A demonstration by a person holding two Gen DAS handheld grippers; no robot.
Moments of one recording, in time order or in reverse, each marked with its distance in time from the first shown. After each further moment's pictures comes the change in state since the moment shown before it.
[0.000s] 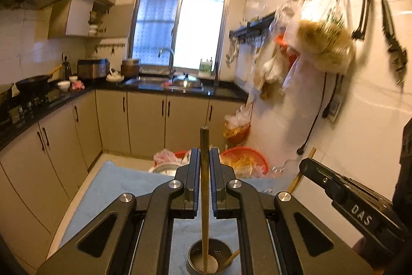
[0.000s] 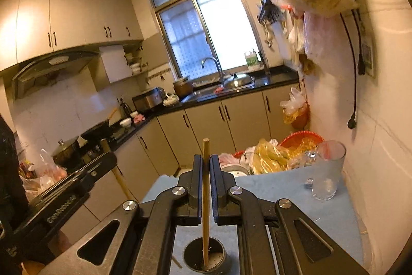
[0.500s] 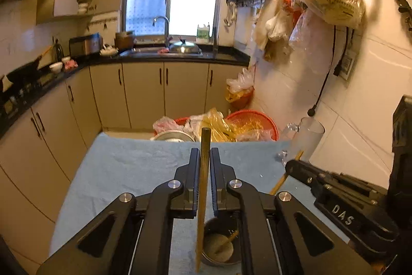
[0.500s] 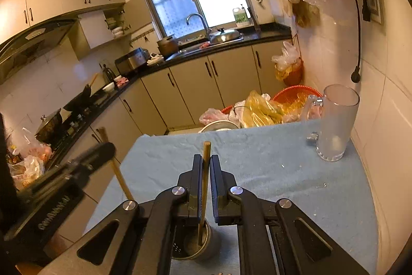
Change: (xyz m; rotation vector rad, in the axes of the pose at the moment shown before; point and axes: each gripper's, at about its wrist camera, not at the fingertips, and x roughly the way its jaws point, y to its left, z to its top) left arm 0.058 0.010 -0.049 0.057 0.146 0.004; right arm 0.078 -0.037 -0.056 0.040 0.219 -0.058
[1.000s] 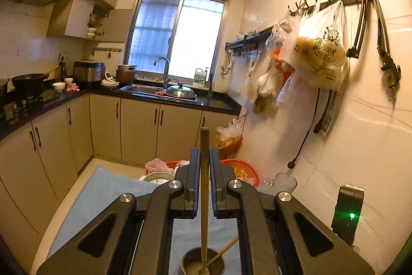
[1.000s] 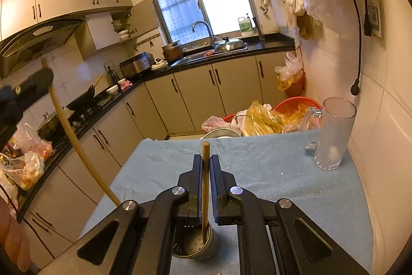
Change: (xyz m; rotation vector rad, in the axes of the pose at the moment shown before) left arm -0.082 0.004 0.042 -0.090 -0.231 -0.051; right arm -0.016 0.012 -0.001 -0.048 -0.049 0.004
